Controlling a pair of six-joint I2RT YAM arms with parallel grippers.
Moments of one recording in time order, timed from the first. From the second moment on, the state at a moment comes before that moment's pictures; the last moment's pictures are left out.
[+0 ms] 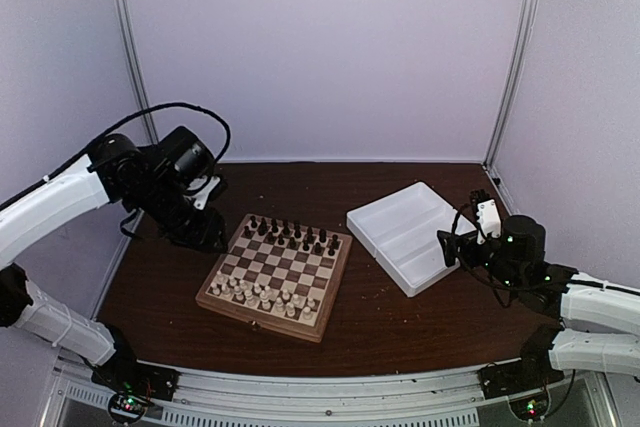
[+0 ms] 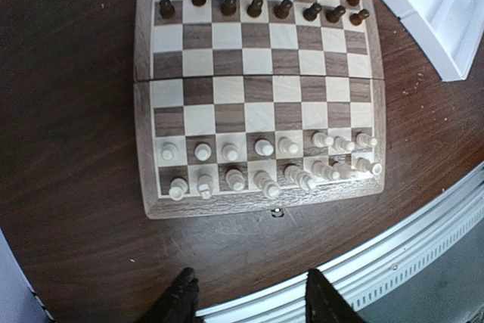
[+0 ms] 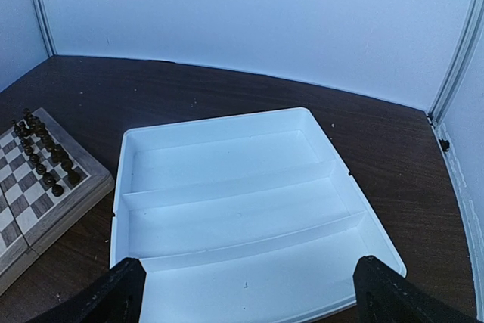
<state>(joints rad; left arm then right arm) -0.78 1.34 1.32 -1.18 0.01 -0.48 0.58 0.81 0.31 0.20 0.29 0.08</state>
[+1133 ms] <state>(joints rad) -0.24 0.93 0.63 -0.27 -0.43 -0.08 0.18 1.24 0.37 0.51 0.42 -0.08</state>
